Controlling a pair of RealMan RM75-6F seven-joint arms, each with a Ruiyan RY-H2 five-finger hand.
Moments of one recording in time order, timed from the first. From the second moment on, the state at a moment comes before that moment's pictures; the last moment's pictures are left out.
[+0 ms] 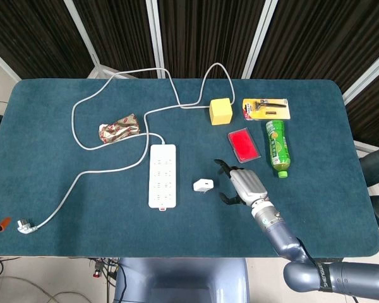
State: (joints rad) left arm -0.01 -1.10 -0.09 -1.62 1.45 1.58 0.03; right arm 0.79 -1.34 0.15 -1.87 -0.82 1.01 -0.22
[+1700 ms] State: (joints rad) left arm -0.02 -1.10 -0.09 -1.62 1.42 1.56 0.04; right arm 1.01 -1.58 0.17 -1.60 -0.53 0.93 -0.53
